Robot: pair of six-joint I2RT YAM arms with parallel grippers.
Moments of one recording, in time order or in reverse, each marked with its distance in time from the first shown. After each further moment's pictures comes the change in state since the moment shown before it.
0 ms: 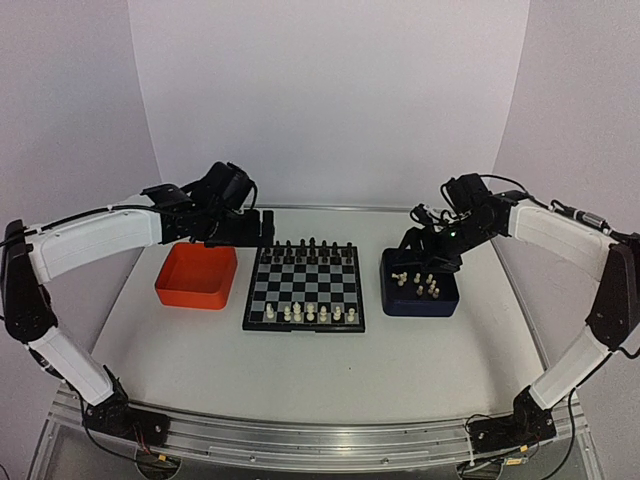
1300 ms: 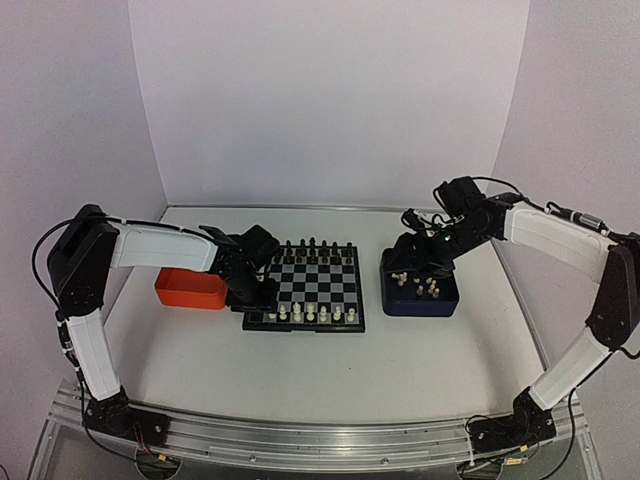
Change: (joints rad) left arm 0.022 0.270 -0.140 0.016 0.334 -0.079; right arm 0.045 0.000 -0.010 -0.001 -0.047 -0.003
